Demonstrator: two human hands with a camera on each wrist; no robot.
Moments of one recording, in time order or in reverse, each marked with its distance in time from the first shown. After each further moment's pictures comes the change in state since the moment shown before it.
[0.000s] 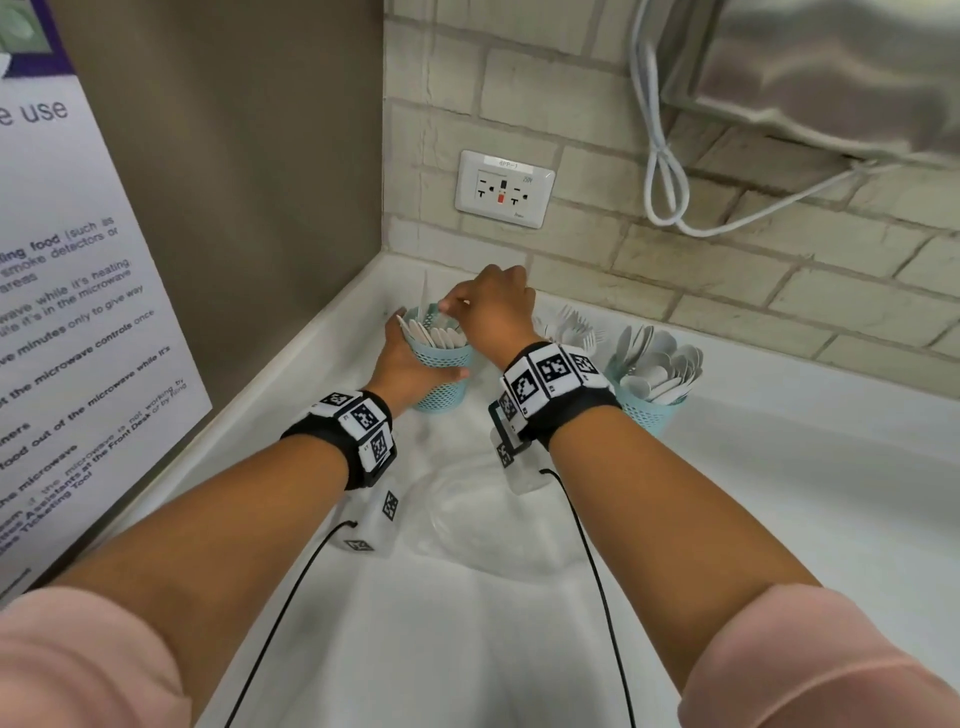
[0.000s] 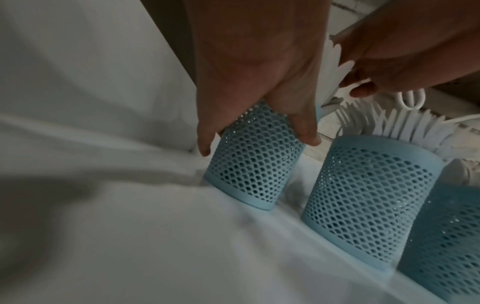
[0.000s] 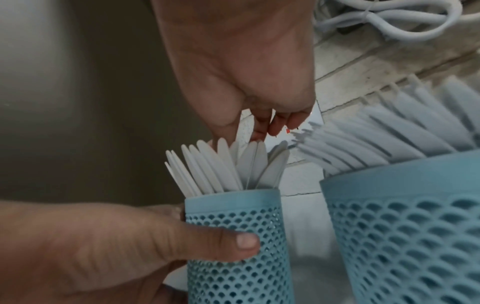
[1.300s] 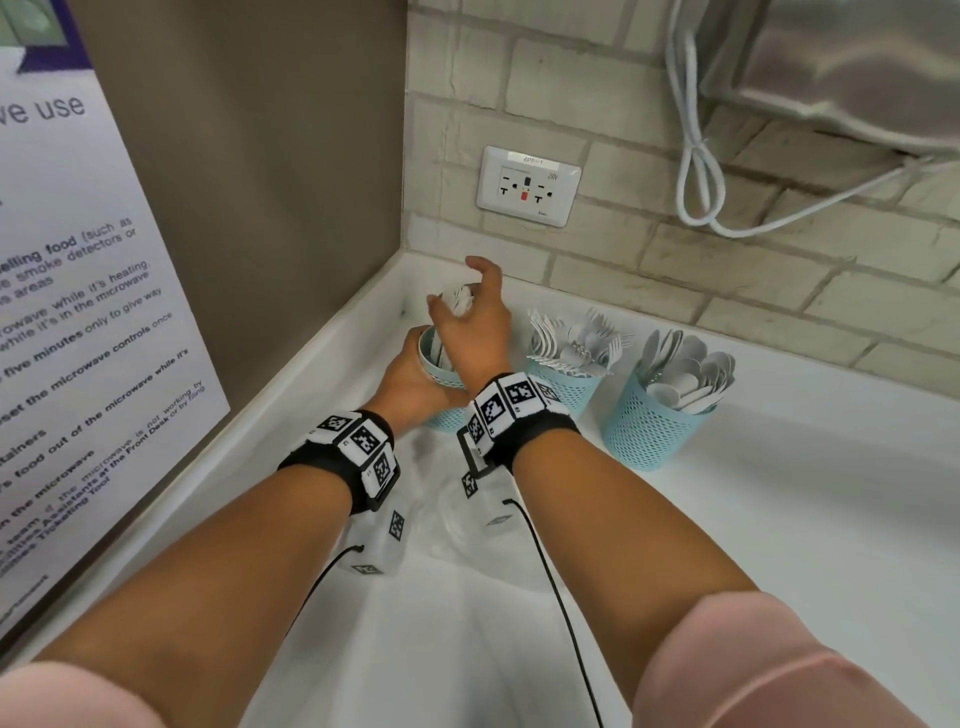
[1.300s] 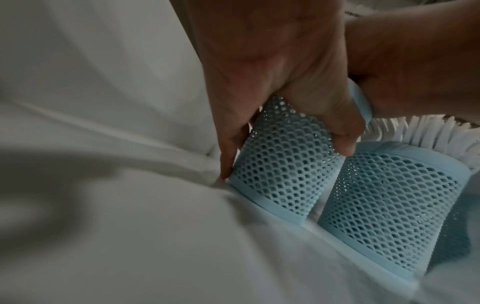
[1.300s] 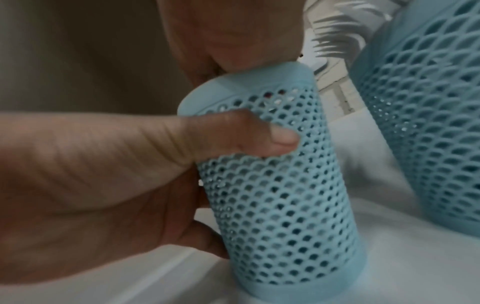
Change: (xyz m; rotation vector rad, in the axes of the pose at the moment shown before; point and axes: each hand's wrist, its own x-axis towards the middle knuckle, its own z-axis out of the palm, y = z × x) left_hand 0.003 -0.026 -0.014 0.047 -0.120 0.060; right_hand -0.010 -0.025 0.051 0.827 0.250 0.140
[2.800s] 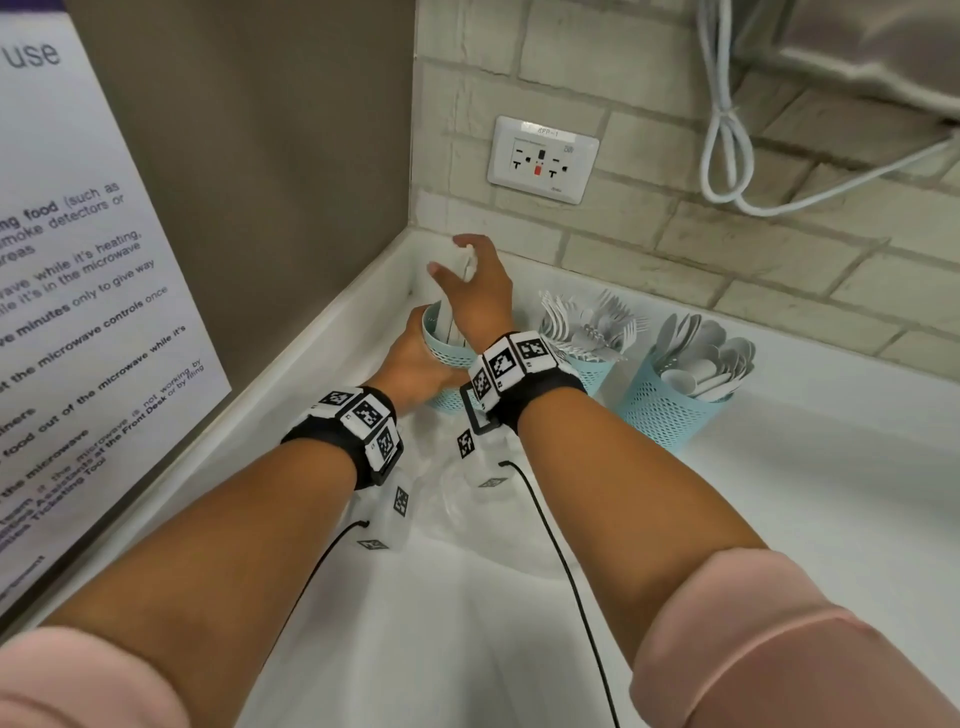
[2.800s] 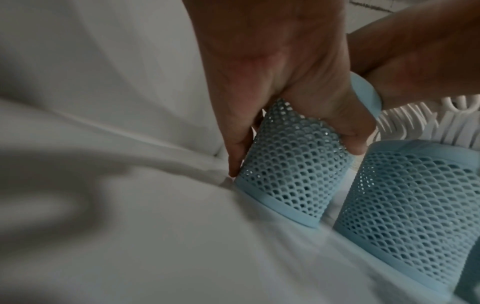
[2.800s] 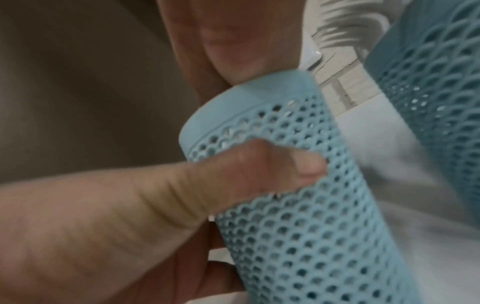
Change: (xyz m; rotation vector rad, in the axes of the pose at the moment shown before) left_hand 0.006 -0.004 0.000 -0.025 0.029 -0.002; right_hand 0.022 -0.002 0.002 -0.070 -0.130 0.017
